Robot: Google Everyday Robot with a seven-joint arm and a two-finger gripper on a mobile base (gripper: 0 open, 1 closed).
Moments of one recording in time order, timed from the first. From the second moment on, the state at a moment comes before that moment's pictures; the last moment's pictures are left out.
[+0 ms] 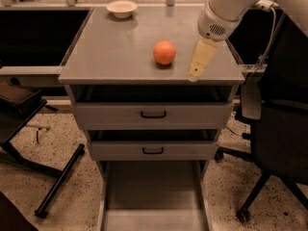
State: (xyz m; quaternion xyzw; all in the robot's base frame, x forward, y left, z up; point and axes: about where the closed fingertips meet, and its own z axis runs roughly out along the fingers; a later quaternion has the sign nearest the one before) arm 0.633 -0.129 0.933 -0.61 0.76 -0.04 0.22
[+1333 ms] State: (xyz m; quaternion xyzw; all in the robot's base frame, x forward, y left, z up) arm 0.758 -0.013 0.886 -0.65 0.72 -0.03 0.23
